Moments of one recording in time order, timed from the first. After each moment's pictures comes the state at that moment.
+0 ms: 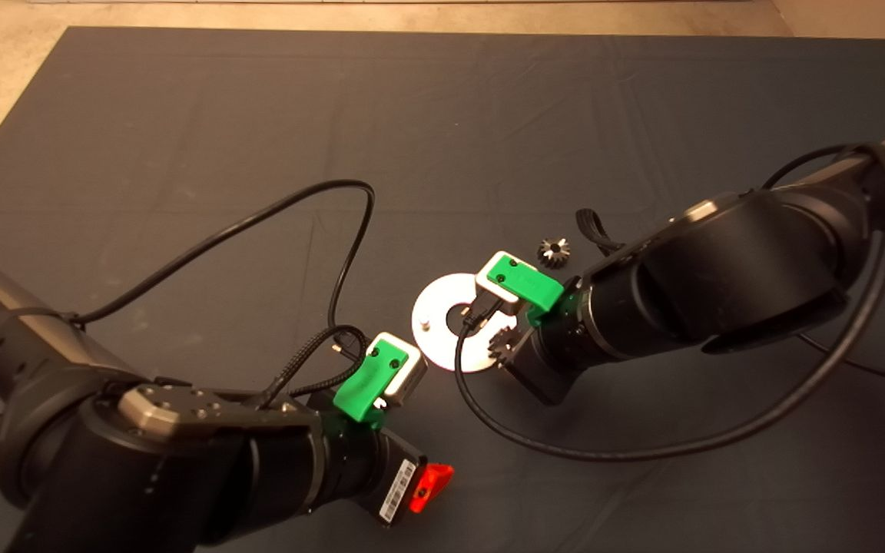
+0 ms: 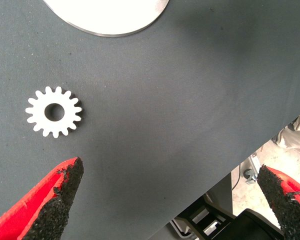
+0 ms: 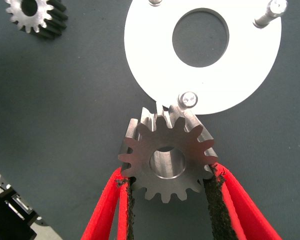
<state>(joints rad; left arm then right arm) -0.19 2.49 -0.33 0.84 1.53 -1.53 0.37 2.72 -0.71 -0.48 -1.54 1.15</state>
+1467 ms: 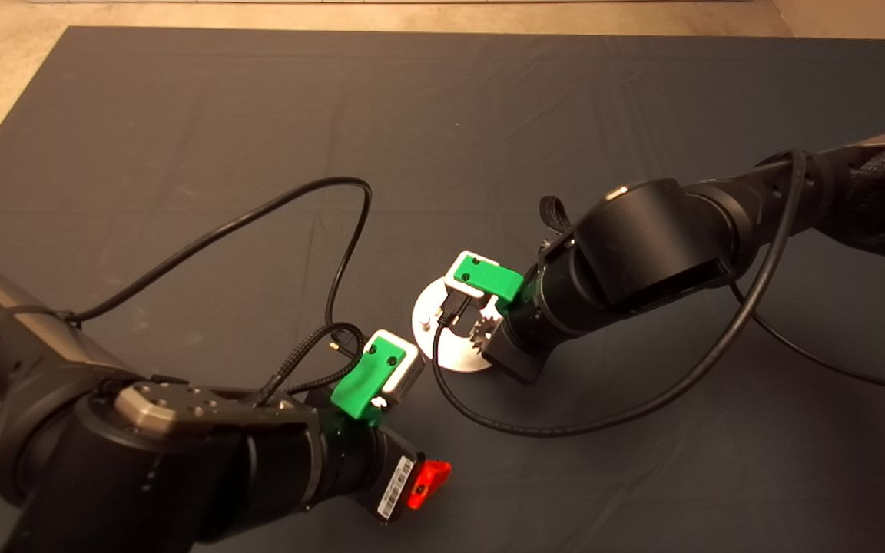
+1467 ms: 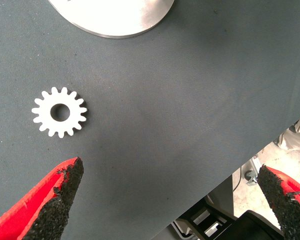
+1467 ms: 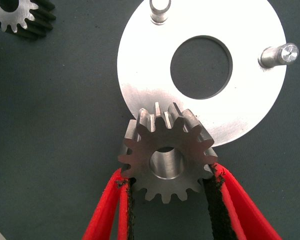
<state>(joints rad) -0.20 2.49 -0.33 0.84 1.53 -1.53 0.34 2.77 -0.83 -0.48 -1.54 0.92</state>
